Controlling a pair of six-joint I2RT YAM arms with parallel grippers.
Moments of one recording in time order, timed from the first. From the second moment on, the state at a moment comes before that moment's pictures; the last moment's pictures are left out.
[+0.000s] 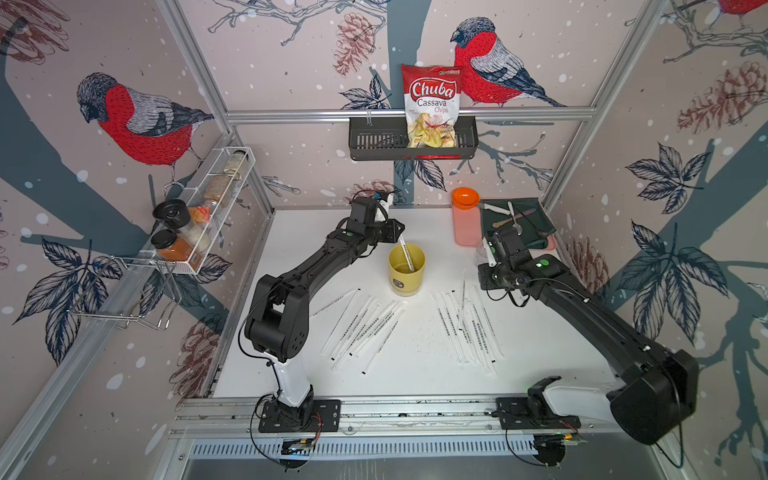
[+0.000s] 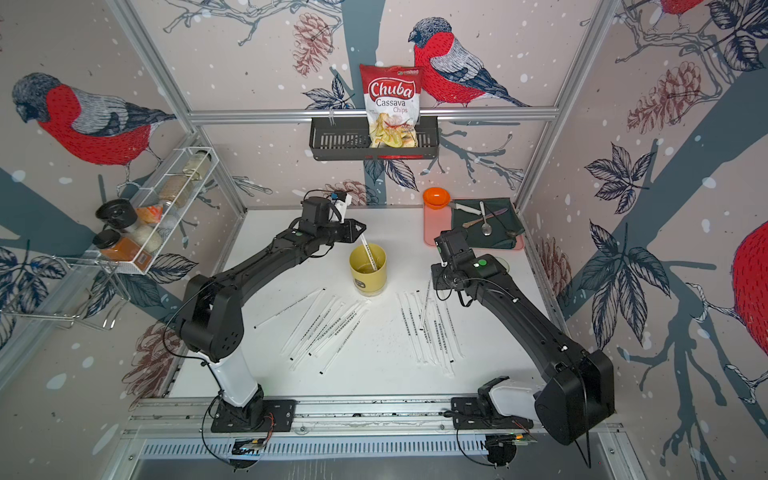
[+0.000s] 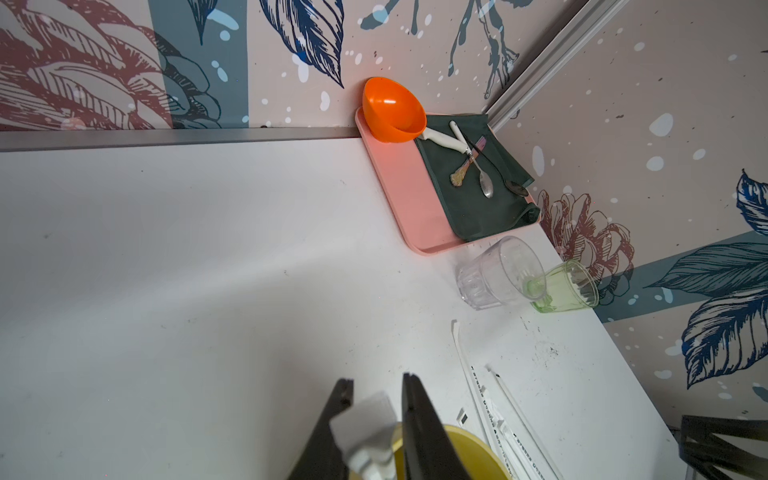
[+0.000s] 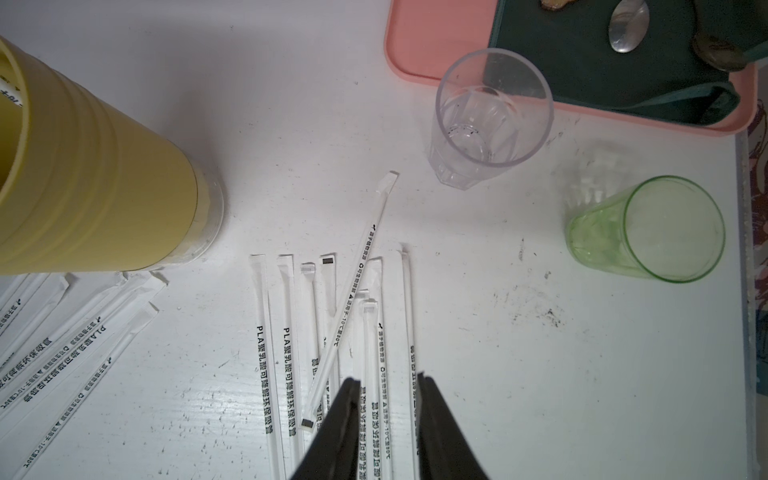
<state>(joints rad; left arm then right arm) -0.42 1.81 1.44 -0.15 0.36 -0.33 0.49 1.28 1.13 -0.86 0.16 0.24</state>
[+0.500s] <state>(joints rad) -0.42 1.79 1.52 -0.22 0.35 -0.30 0.49 1.26 1.12 -0.86 0.17 0.24</state>
